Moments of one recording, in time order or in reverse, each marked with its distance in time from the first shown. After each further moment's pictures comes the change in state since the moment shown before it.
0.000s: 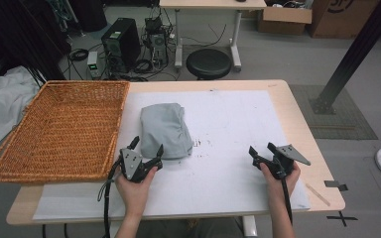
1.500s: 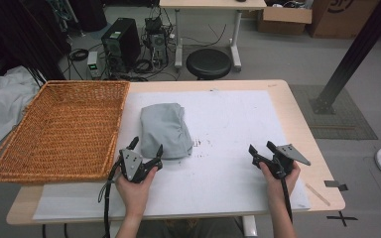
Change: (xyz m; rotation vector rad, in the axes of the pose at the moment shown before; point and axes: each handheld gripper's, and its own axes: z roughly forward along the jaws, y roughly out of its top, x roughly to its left) left arm -0.002 0.000 -0.002 0.001 0.020 0.016; right arm 0.006 0.005 -0.002 -0.024 -0.002 -0.007
